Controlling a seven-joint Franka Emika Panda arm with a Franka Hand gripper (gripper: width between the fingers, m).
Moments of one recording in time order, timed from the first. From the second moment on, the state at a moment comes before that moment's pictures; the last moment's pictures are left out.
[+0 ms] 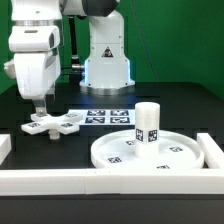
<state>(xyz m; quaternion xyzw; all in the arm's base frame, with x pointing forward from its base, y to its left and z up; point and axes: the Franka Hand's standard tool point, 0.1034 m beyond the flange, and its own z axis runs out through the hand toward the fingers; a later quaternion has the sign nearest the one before) 0.465 -0.150 0.065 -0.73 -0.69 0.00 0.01</state>
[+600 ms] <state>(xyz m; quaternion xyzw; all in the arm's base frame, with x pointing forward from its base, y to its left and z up) 0.458 -0.144 0.048 -0.73 -0.68 0.01 0.01</state>
